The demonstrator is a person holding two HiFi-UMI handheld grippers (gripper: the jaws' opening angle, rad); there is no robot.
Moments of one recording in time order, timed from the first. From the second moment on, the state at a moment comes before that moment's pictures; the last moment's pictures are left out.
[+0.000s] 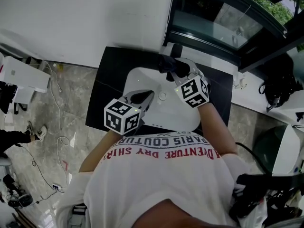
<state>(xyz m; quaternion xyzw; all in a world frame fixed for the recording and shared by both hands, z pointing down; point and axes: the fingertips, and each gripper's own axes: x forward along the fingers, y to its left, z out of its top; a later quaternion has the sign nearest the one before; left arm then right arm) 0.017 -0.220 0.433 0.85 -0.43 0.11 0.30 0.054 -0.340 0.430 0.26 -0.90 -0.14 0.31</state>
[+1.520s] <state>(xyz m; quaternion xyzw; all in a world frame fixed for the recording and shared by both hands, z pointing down) 0.007 -0.214 0.440 0.84 -0.43 0.12 0.30 0.088 -0.383 0.497 0.25 -0.78 -0.27 0.51</state>
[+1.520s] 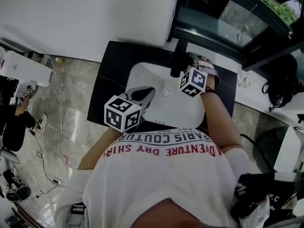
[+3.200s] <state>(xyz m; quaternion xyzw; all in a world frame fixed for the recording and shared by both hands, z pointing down) 0.018 -0.210 0.437 0.84 -0.44 0.12 0.30 0.092 -0.383 0.496 0.27 -0.80 -0.21 0.50</state>
